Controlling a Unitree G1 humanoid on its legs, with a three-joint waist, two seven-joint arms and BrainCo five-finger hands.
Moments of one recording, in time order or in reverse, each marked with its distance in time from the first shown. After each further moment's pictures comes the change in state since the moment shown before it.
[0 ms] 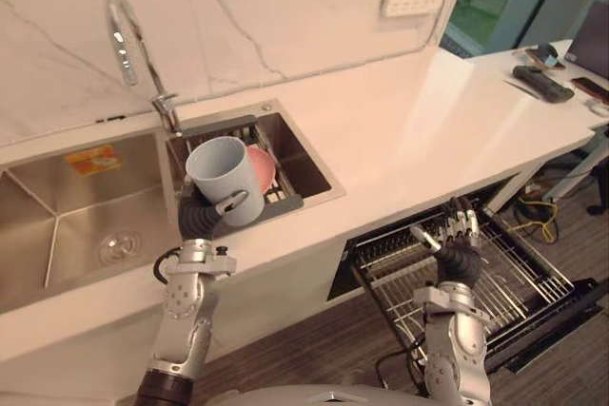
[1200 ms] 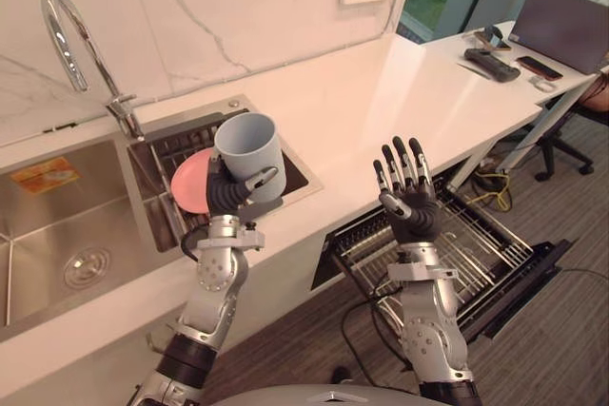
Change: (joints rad) left arm -0.171 -0.037 -0.124 0.105 0.128 -0.002 0.221; right arm -0.114 0.018 0.167 -0.211 0.295 0.135 0.267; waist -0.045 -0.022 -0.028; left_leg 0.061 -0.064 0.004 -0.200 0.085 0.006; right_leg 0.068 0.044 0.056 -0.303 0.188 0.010
